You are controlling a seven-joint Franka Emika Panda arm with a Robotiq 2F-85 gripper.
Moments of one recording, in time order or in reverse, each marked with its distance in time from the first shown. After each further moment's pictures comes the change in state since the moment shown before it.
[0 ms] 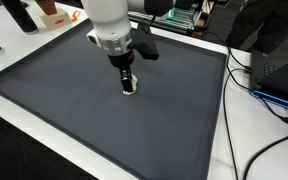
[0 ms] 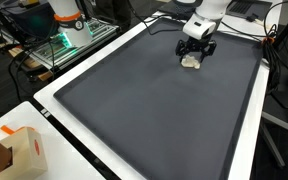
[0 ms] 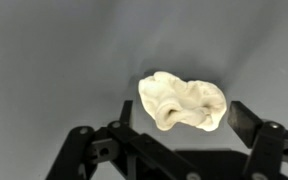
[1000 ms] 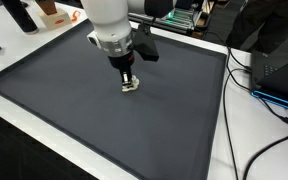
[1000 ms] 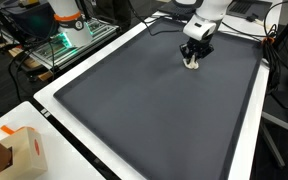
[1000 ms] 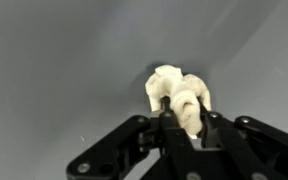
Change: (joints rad) arm 0.000 0.008 0.002 0.006 0.008 0.011 0.000
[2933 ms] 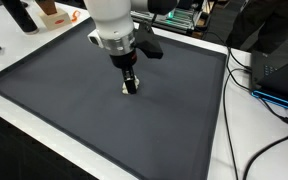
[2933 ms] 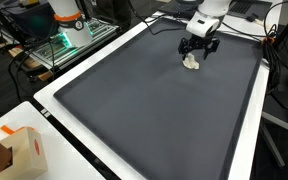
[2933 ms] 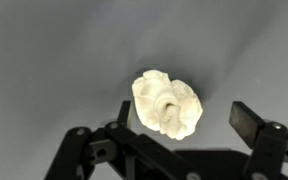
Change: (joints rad) arm -0.001 -0.010 0.016 0.009 0.004 -0.001 -0.046
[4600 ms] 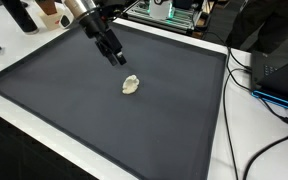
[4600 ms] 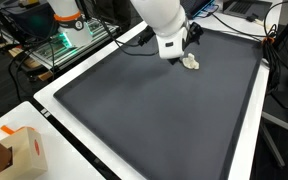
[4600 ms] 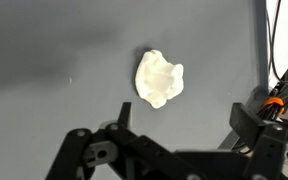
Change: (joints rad) arm -0.379 -0.197 0.164 -0.294 0.801 0.060 -1.365
